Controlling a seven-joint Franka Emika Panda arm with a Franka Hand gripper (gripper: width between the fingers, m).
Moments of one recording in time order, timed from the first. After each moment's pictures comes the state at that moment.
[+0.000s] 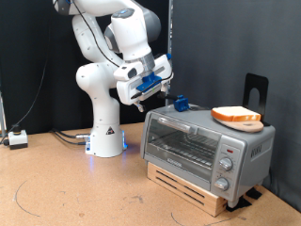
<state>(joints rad) 0.32 -0.71 -0.30 -2.77 0.19 2.13 0.49</state>
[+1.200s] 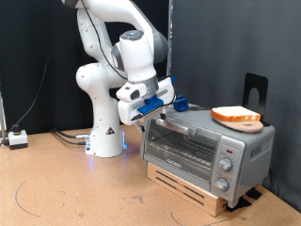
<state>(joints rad) 0.31 -0.50 -0.29 -2.79 0.16 2.32 0.50</state>
